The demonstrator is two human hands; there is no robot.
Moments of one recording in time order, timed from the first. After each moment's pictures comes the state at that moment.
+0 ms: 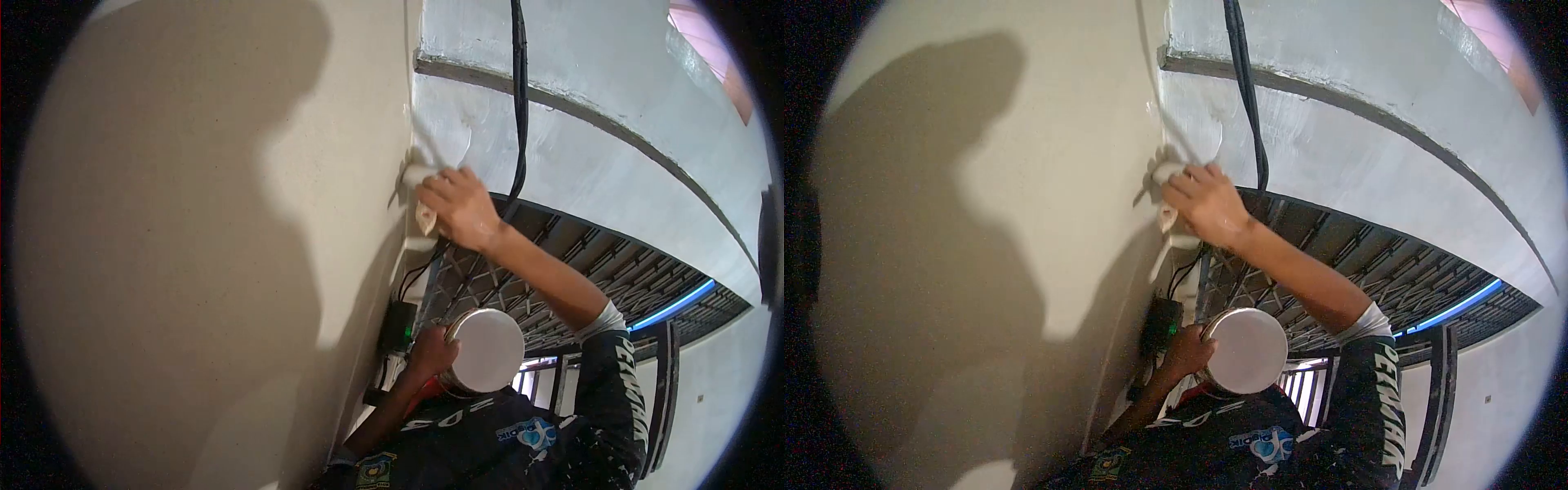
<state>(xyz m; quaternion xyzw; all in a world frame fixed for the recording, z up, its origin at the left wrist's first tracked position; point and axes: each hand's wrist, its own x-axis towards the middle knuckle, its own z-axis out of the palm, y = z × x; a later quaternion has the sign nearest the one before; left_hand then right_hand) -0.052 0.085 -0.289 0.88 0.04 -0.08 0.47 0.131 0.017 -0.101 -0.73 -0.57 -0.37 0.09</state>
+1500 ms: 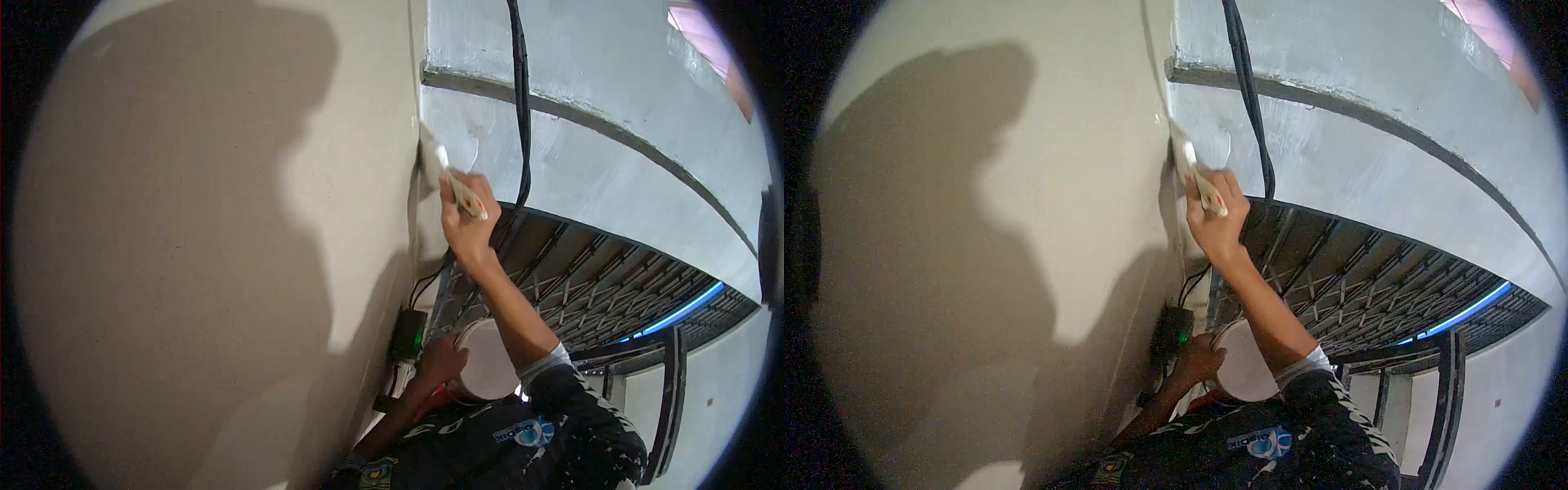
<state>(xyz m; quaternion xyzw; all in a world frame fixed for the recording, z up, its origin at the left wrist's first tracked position) -0.056 0.083 -0.292 0.86 0.05 -0.10 0.50 0.126 0.058 -0.123 -0.64 -0.30 -0.50 0.50</state>
